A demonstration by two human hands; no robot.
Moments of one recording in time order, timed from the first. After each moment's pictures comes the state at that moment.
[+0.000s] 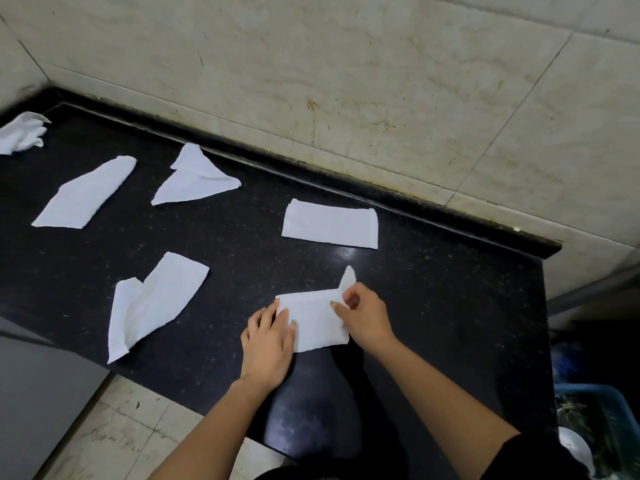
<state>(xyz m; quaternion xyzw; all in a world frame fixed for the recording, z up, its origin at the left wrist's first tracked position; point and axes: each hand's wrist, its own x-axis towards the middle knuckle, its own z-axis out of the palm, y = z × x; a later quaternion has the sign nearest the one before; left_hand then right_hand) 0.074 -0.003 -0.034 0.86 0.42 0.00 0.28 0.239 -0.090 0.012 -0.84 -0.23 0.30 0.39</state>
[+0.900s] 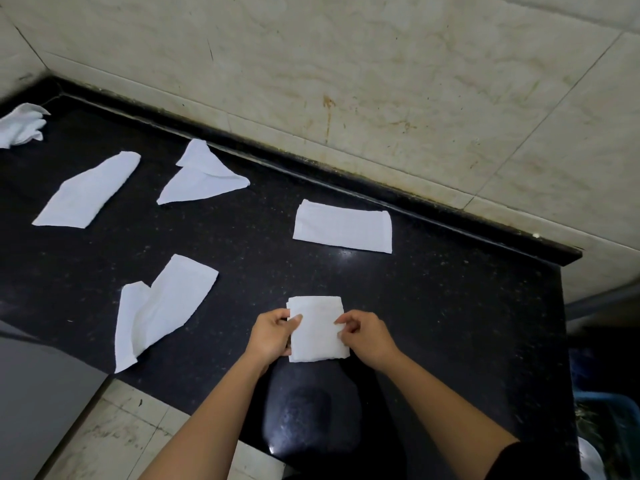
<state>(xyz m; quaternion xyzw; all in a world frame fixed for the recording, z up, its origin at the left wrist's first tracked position) 0.090 0.045 -0.028 0.54 0.51 0.05 0.66 0.231 -0.081 -0.019 -0.83 -0.26 0.40 0.29</state>
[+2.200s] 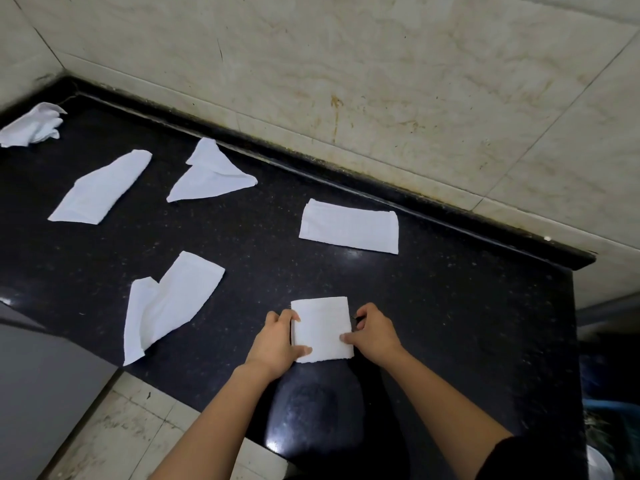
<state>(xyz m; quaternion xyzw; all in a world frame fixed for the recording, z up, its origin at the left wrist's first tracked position) 0.076 0.040 -0.027 0.79 0.44 -0.11 0.40 0.238 -0.076 -0.016 -0.85 -0.21 0.41 0.24</state>
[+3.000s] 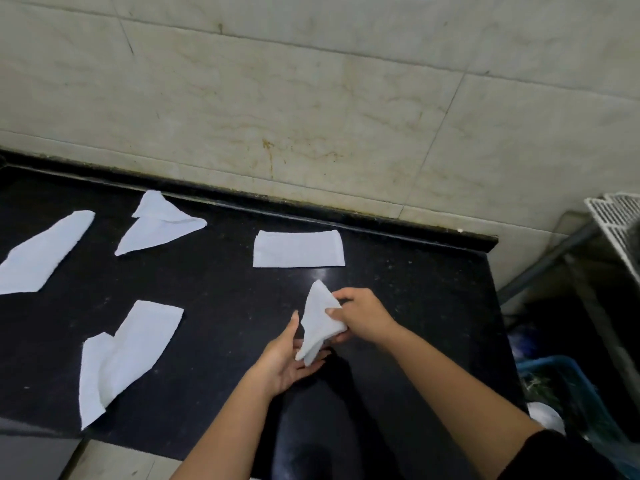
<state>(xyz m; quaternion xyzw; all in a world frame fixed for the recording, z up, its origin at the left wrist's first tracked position) 0.124 -0.001 0.009 0.34 0.45 -0.07 0.82 0.248 -0.102 0.081 -0.78 -0.17 0.41 0.44</state>
